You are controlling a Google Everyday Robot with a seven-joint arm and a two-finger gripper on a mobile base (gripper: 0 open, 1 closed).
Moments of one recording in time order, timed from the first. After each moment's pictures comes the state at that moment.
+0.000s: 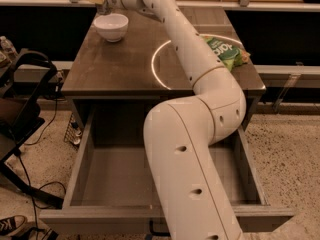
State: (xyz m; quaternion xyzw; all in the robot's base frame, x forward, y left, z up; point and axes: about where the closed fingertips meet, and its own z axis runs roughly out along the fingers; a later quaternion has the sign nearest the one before) arm 0.913 0.189 0.999 -0.34 0.63 0.33 0.62
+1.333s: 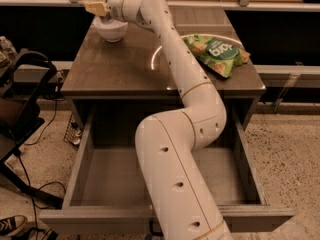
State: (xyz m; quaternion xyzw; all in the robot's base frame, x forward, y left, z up) arm 0.941 0.192 0.956 -0.36 0.61 0.30 0.64
